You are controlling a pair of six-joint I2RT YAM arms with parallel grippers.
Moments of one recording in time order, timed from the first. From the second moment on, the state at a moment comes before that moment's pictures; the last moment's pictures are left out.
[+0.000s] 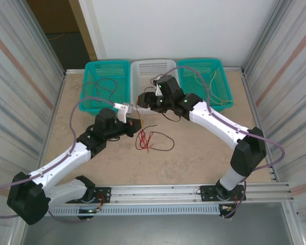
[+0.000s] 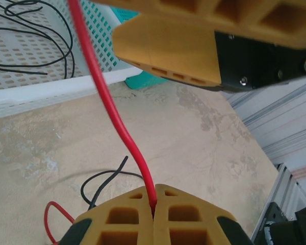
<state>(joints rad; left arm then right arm) -0.62 1.07 0.69 -0.03 0.33 -0.47 0.73 1.65 1.48 -0.45 -0.23 0.83</state>
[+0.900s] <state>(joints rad) -0.62 1.10 0.66 -0.04 0.34 -0.47 0.69 1.65 1.48 -0.45 -0.25 0.82</state>
